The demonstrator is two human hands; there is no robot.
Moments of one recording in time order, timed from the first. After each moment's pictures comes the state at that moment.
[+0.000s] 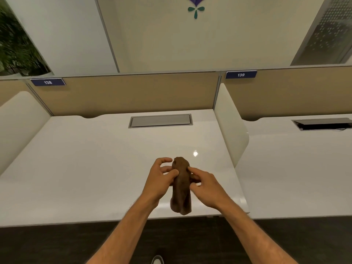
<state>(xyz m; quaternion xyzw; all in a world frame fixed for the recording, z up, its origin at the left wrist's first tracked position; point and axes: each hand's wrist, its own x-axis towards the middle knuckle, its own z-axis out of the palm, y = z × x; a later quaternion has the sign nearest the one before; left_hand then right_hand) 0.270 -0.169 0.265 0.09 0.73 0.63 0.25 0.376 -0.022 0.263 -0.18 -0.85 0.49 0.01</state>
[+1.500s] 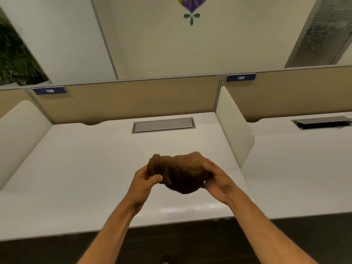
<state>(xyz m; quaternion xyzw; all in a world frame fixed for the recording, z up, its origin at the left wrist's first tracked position) 0.228 -0.251 0.273 0.18 0.70 0.65 0.24 0.343 -0.014 0.249 -0.22 -0.46 0.86 0.04</state>
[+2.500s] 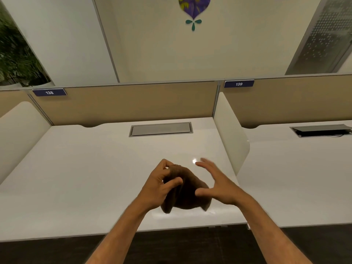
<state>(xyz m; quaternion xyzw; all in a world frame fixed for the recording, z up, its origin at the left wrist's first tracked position) 0.249 -0.190 0.290 0.35 0.74 0.54 0.19 0.366 0.029 0.275 -0.12 -0.88 0.46 -0.03</state>
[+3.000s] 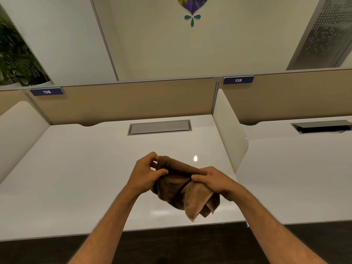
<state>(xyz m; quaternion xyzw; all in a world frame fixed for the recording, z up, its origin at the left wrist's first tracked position) 0.212 -0.189 0.295 0.28 0.81 0.50 0.13 0.350 0.038 0.276 -0.18 -0.80 0.56 -0.10</state>
